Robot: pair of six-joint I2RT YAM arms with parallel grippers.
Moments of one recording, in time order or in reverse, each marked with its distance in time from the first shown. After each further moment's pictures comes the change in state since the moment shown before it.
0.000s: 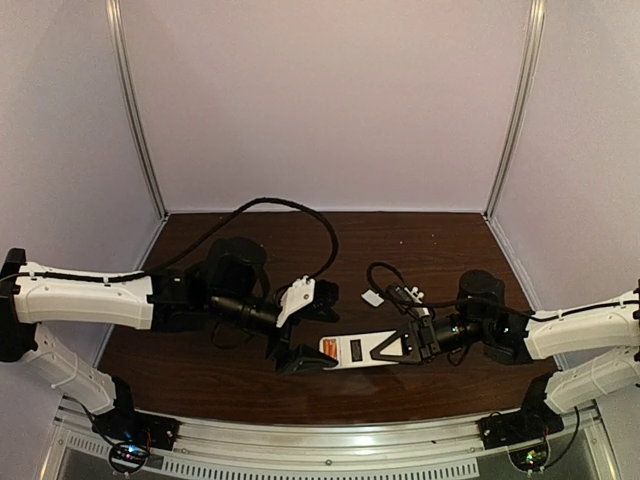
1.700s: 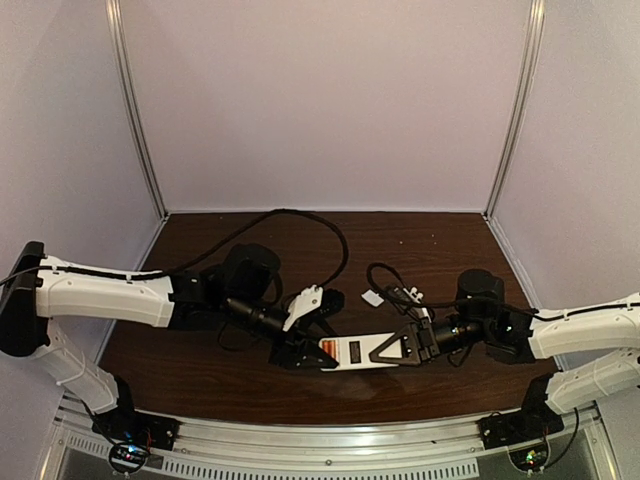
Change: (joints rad) left arm 0.042 0.099 0.003 -0.018 0.126 -0.040; right arm 0.034 -0.035 0.029 -0.093 0.035 -0.039
